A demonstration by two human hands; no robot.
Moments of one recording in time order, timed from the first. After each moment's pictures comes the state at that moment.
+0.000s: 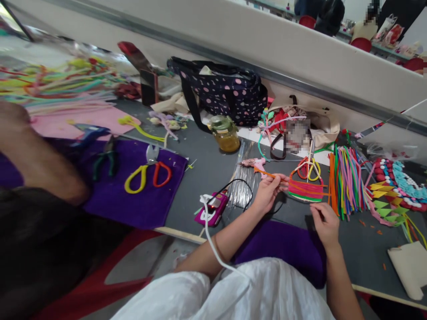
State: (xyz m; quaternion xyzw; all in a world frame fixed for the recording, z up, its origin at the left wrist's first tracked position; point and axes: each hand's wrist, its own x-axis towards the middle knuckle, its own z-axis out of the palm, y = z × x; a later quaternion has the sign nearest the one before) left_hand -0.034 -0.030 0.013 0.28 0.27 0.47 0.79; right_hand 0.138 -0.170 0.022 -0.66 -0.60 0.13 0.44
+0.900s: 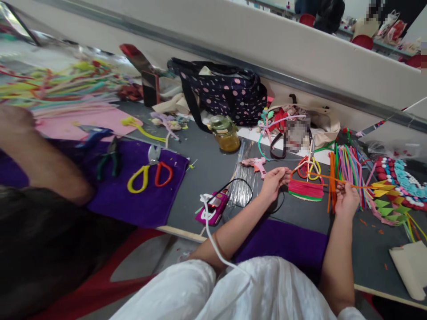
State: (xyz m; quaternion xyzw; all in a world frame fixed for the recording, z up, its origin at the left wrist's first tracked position) left_hand -0.010 -0.001 -0.004 0.26 0.35 0.46 0.78; right_hand 0.225 -0.108 -0.001 -0.57 -0.11 0.23 0.78
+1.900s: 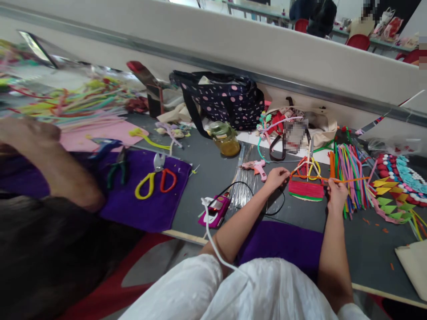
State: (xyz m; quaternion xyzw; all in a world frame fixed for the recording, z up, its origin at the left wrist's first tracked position) left_hand 0.001 0.037 -0.044 0.60 0.46 0.28 0.59; right_hand 0.209 -0.089 -0.028 -0.66 -0.16 0.22 0.70
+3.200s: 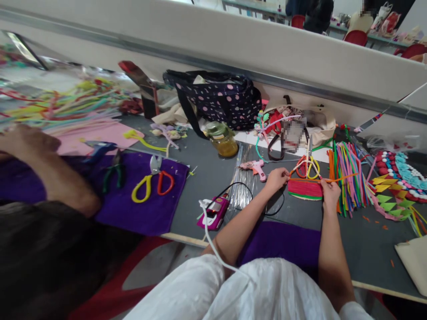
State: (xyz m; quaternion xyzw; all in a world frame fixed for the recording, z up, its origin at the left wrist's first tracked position) left_hand 0.005 0.035 -0.046 0.71 0.48 0.20 0.48; right_hand 0.203 -0.084 -0.054 -0.69 -0.19 0.23 0.65
